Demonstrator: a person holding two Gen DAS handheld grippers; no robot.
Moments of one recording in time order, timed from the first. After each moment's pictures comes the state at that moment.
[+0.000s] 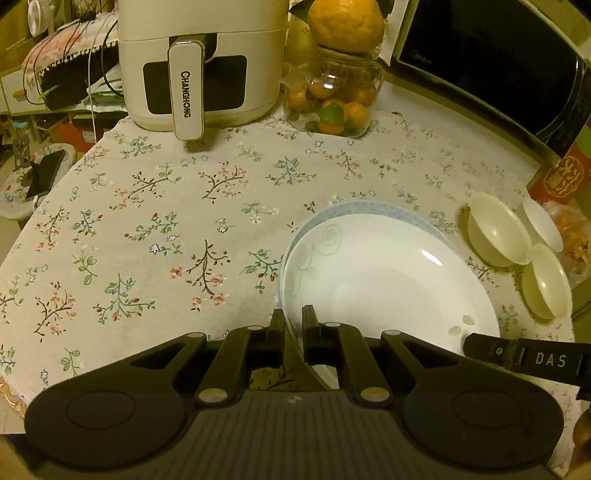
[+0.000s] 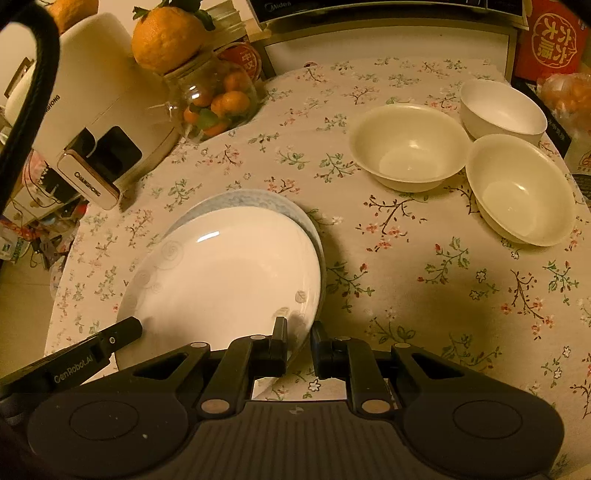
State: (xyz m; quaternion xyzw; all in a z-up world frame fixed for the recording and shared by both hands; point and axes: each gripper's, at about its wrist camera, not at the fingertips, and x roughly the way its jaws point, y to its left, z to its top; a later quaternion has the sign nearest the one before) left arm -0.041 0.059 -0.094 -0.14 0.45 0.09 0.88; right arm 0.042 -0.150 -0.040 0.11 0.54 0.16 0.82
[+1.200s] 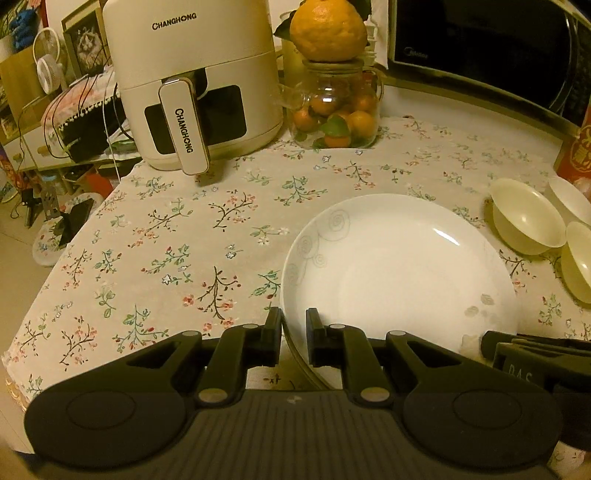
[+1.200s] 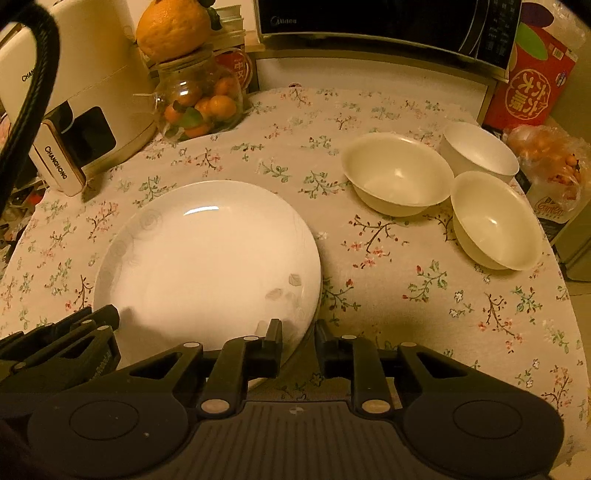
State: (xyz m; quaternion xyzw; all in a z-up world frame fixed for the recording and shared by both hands) left arm -0.036 0.032 -0.098 -0.05 0.43 0.14 0.89; right arm 0.026 -0.115 -0.045 0.02 0.50 0.09 0.86
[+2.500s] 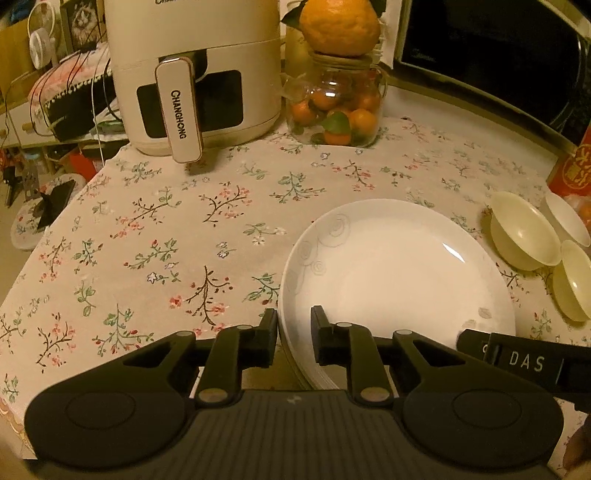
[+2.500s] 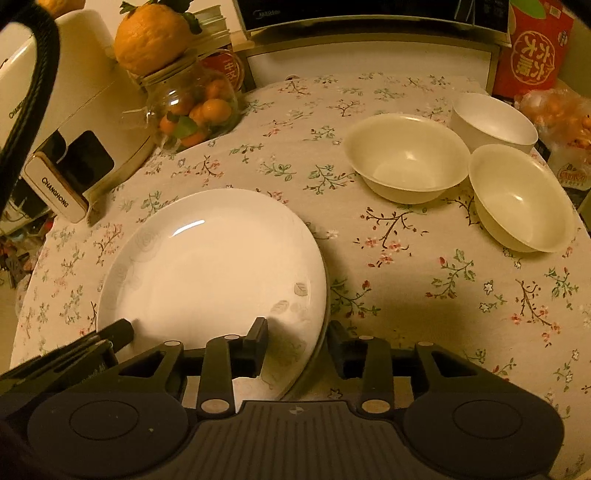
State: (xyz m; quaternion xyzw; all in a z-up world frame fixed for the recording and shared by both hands) left arm -0.024 0.053 -0.103 -0.10 0.44 0.12 0.89; right arm 0.045 -0.125 -0.057 0.09 0.51 0.11 0.85
